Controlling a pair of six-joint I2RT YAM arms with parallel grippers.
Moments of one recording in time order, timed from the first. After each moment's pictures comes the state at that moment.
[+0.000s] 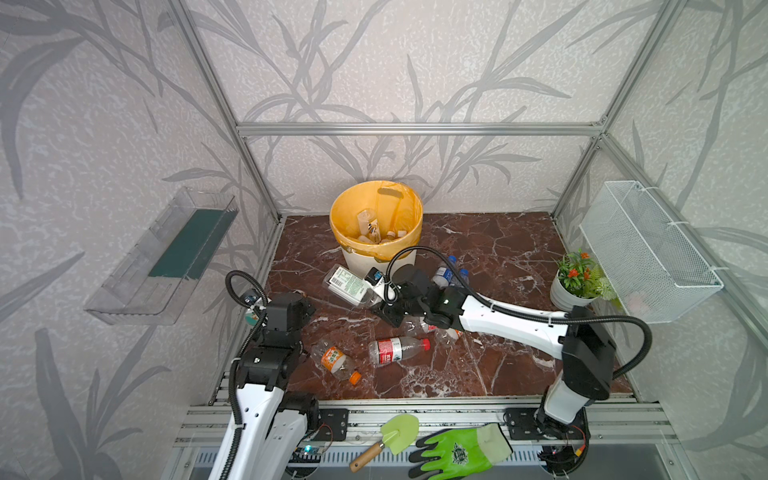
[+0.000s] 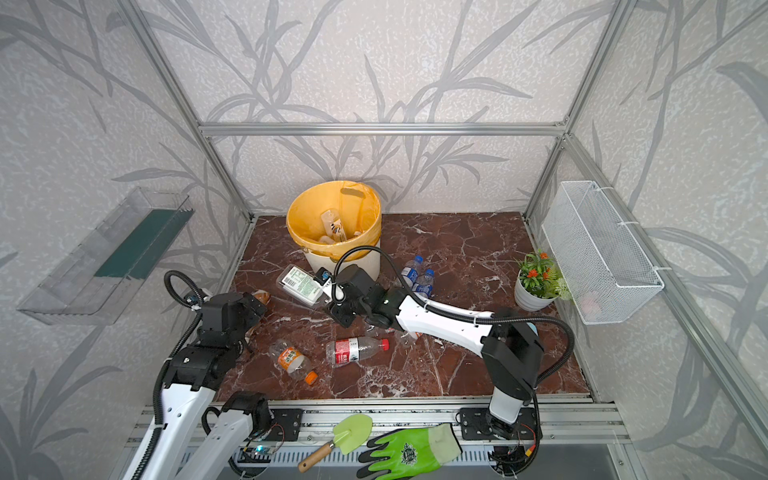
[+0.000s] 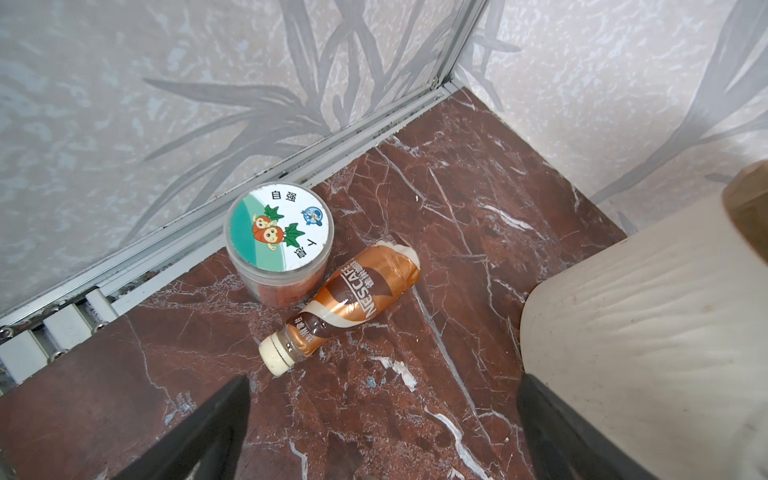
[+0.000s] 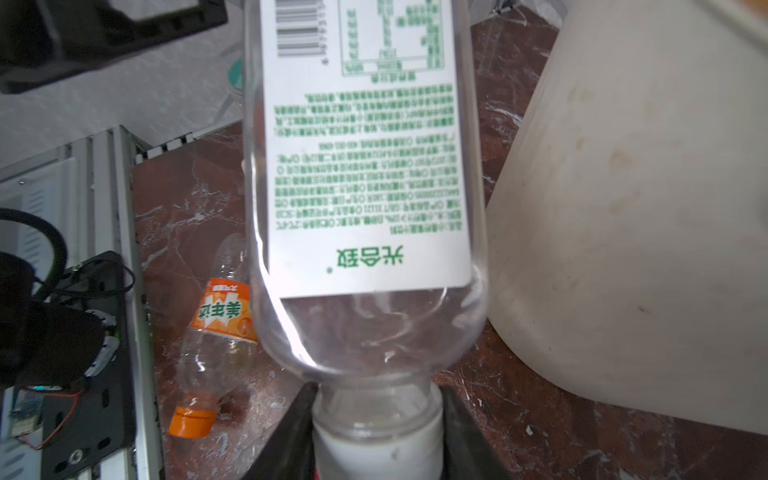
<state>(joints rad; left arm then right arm) -0.07 0.60 0.68 -0.76 -0.51 -0.77 1.03 1.68 1.29 -0.20 -0.11 -0.01</state>
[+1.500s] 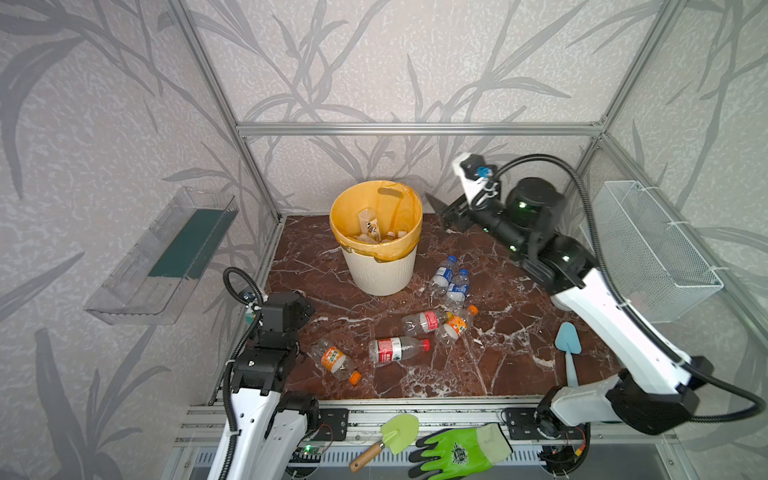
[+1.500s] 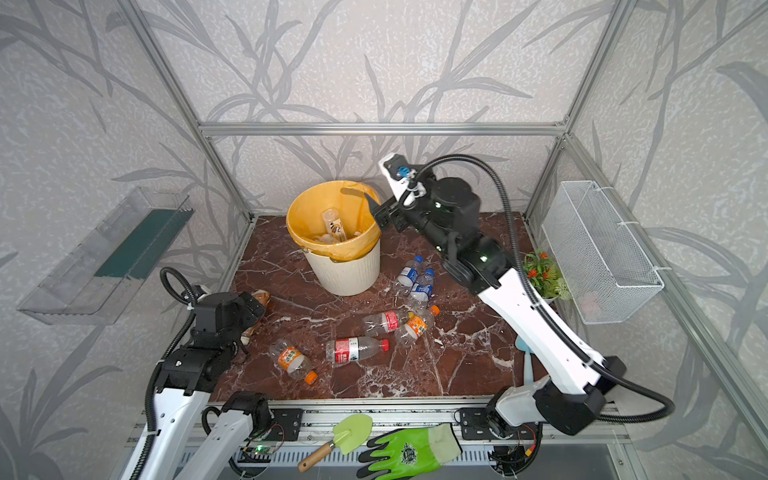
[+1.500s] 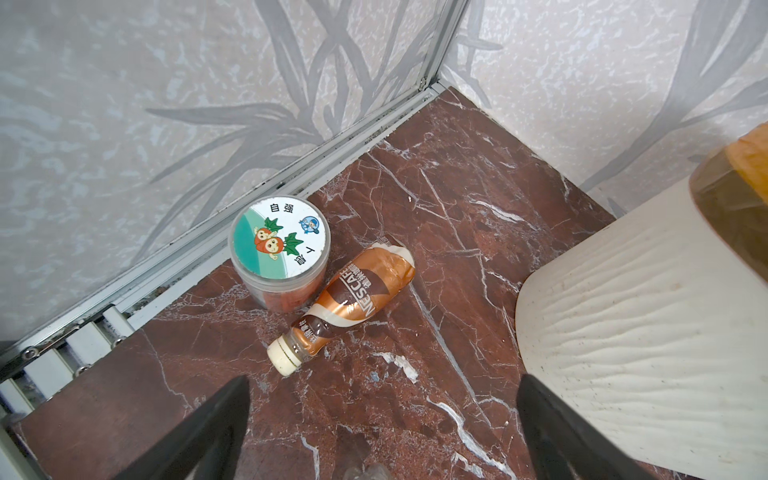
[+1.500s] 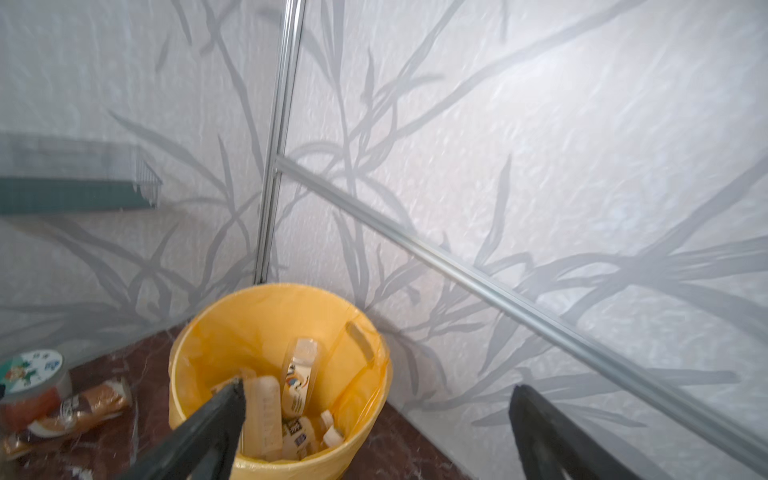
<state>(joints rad) -0.07 0.61 0.74 -0.82 -0.48 -0.69 0.70 1.36 1.74 -0.28 0.10 -0.28</state>
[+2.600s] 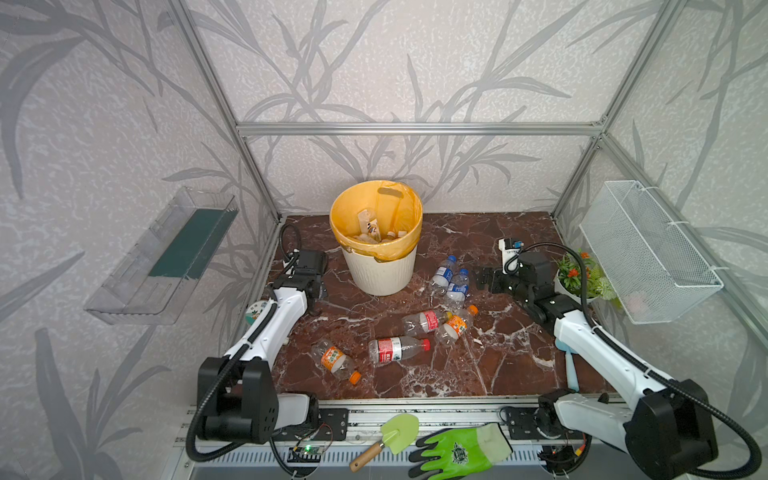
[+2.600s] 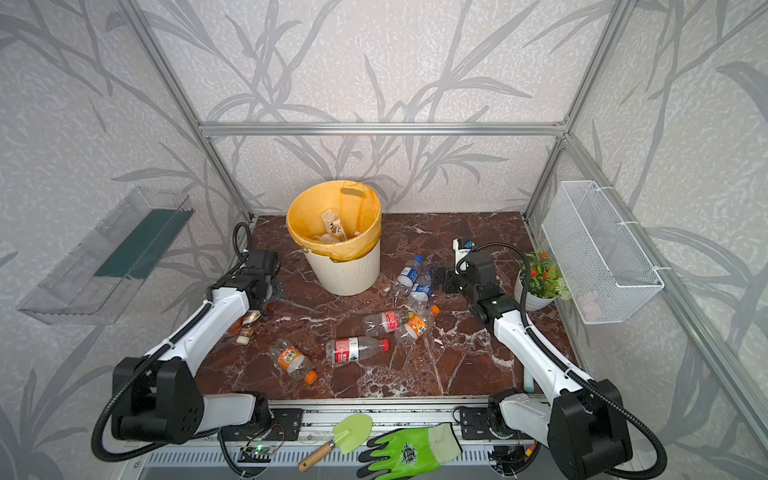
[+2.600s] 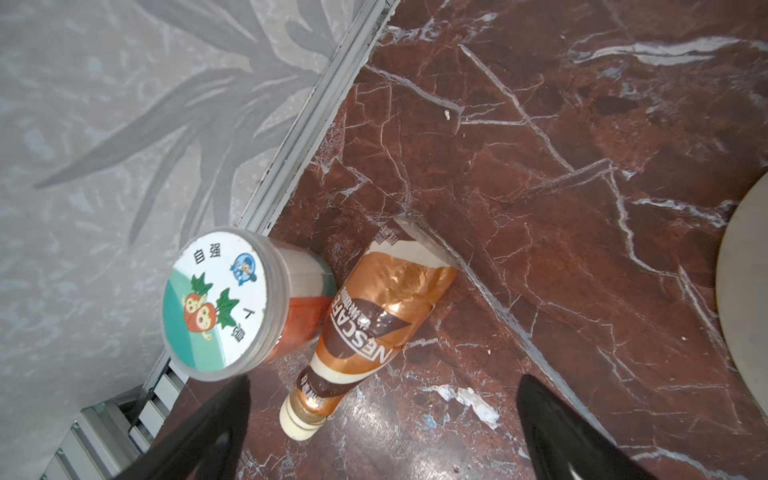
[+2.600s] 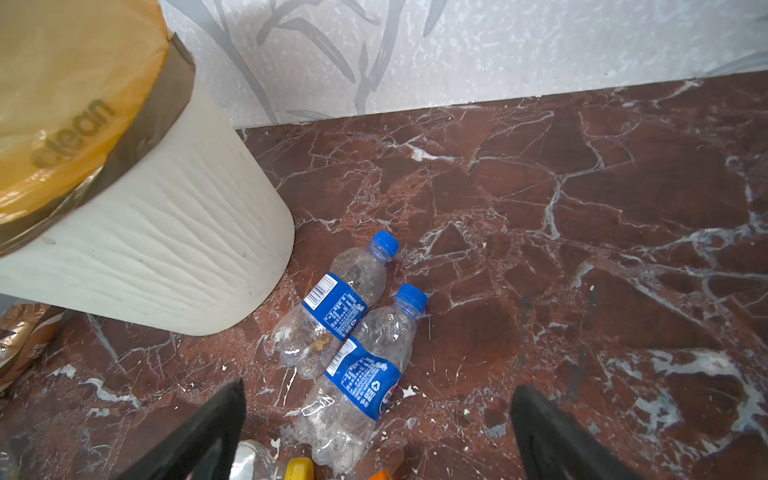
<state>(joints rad) -0.05 1.36 0.96 -0.73 -0.54 -0.42 0.28 1.16 0.75 -0.09 -0.12 0.27</state>
